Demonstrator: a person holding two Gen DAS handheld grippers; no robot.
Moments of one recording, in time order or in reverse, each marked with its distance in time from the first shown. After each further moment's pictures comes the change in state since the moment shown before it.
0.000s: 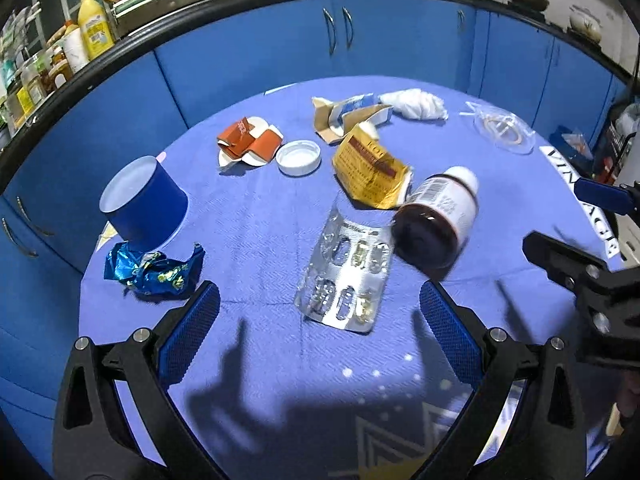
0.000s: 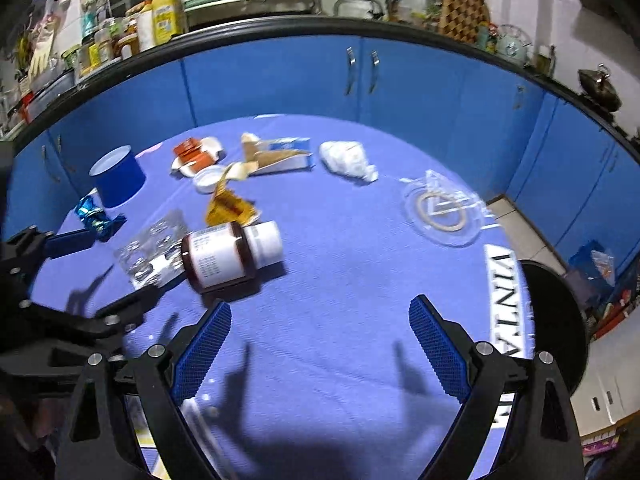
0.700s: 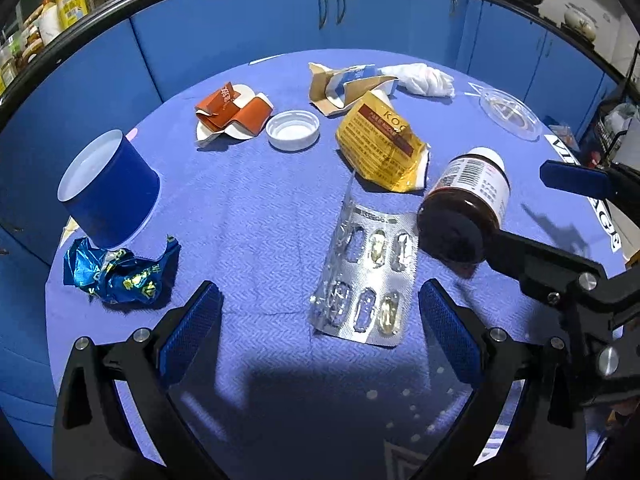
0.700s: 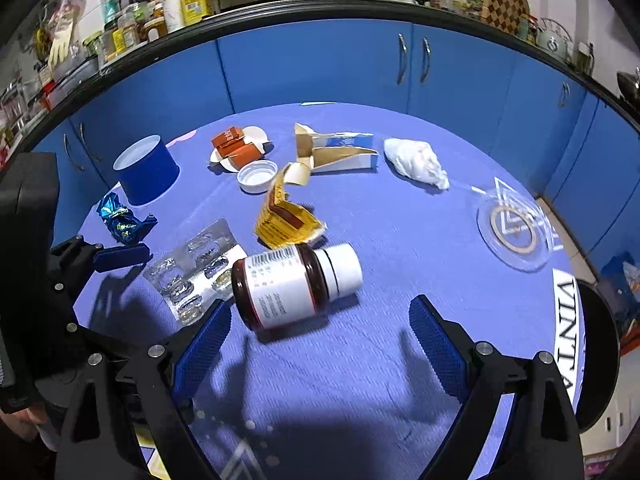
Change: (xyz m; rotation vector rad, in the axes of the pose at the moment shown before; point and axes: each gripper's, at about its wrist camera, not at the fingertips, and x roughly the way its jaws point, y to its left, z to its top) left arm 0.031 0.018 0.003 -0.006 0.077 -0.100; right arm 0.032 0.035 0.026 -0.054 0.052 0.104
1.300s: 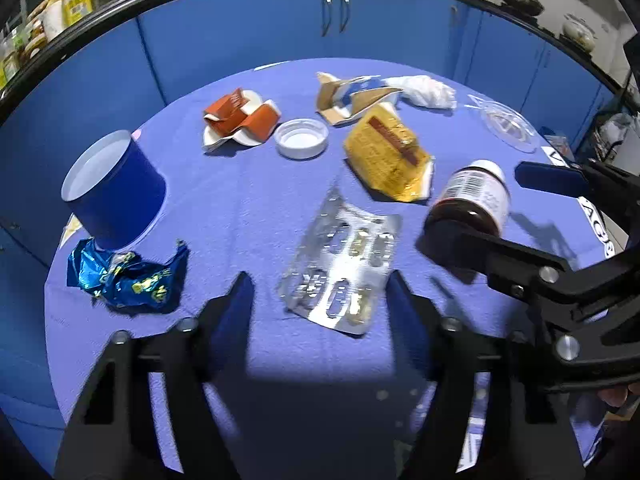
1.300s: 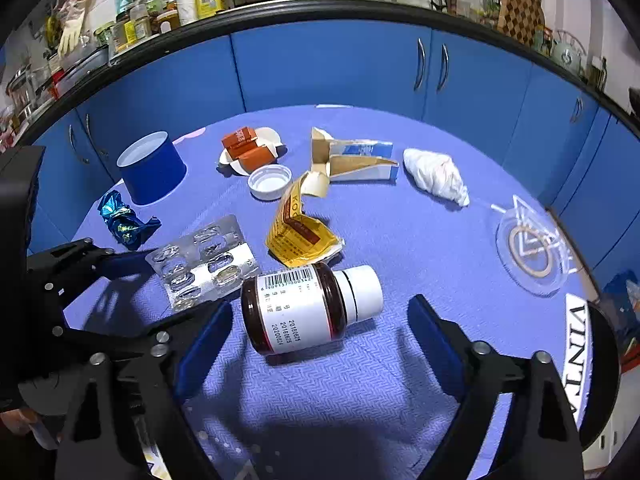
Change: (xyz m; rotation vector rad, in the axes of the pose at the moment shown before) left arm -0.007 0.005 -0.002 -0.011 -0.036 -0.032; right arm 0.009 0.006 0.008 -0.045 -0.009 0.018
